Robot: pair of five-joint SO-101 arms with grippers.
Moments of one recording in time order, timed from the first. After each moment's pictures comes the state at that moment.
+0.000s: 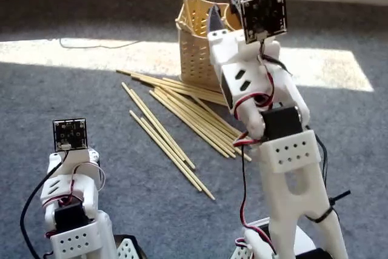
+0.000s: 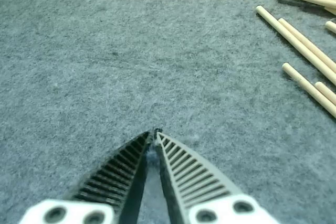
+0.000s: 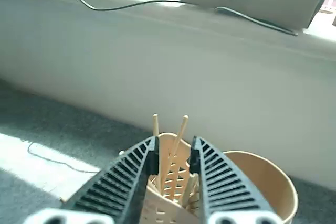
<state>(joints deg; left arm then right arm) -24.0 -103.7 96.0 55.4 -7.7 -22.7 -34.6 17.8 30.8 8.5</state>
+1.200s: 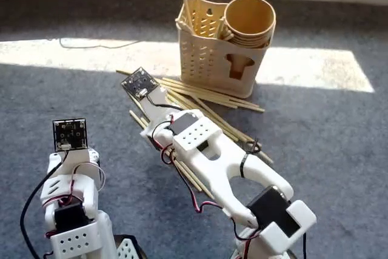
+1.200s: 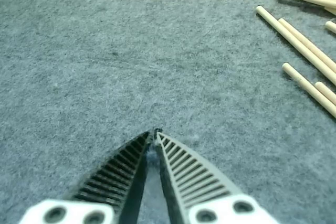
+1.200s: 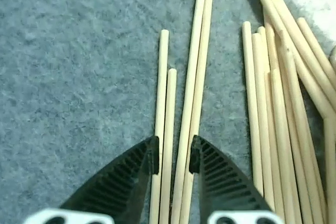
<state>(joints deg) -24.0 -103.7 96.0 55.4 -7.7 -45.5 1.1 27.4 37.5 8.5</state>
